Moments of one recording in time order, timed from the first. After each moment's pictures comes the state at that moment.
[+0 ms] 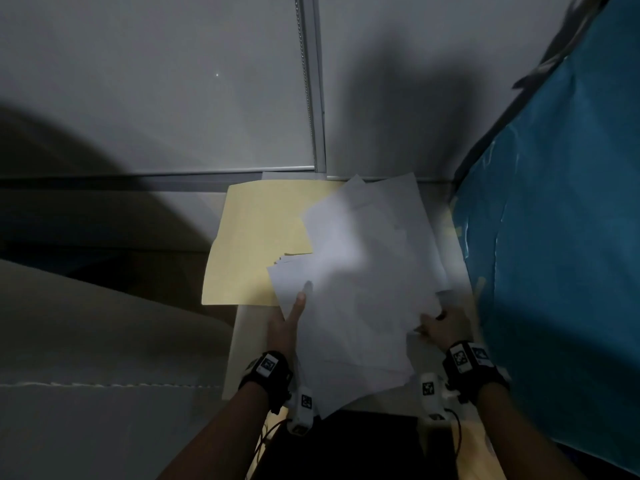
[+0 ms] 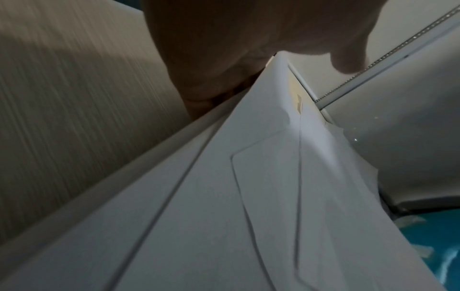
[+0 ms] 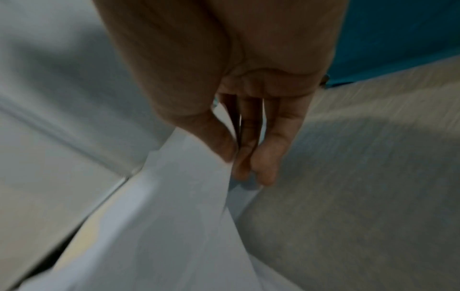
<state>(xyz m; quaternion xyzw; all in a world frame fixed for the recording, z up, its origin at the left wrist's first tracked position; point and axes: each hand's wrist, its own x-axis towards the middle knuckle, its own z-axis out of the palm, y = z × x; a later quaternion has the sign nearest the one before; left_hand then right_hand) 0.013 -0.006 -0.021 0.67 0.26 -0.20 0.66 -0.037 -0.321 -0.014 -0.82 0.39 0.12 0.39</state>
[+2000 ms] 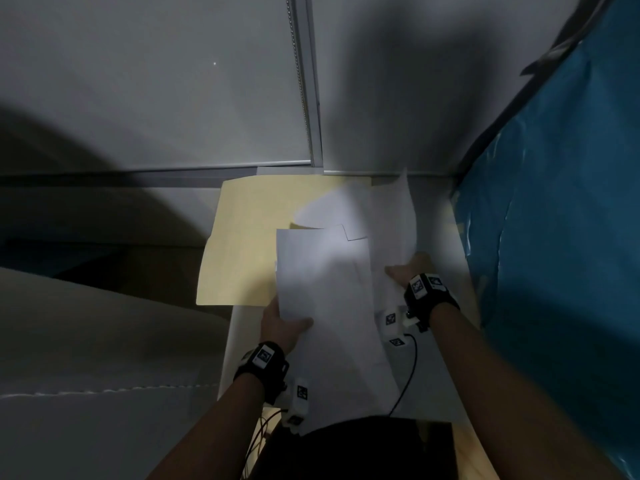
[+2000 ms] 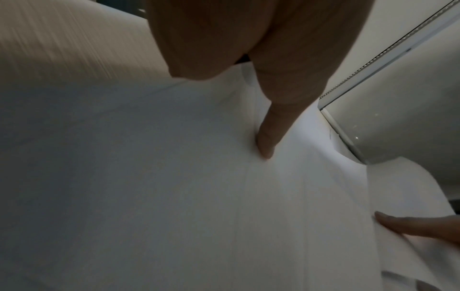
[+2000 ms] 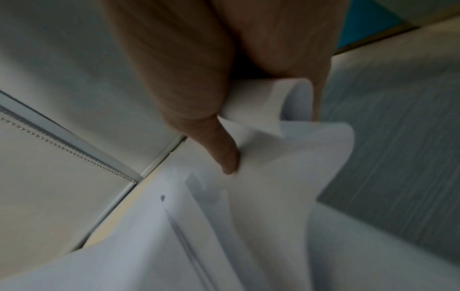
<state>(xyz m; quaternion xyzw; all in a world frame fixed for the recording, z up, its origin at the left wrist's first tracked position) 0.033 0.005 -0.053 0.80 0.20 -0.19 0.54 0.086 -0.300 -0.013 -0.79 0.41 0.18 0.42</state>
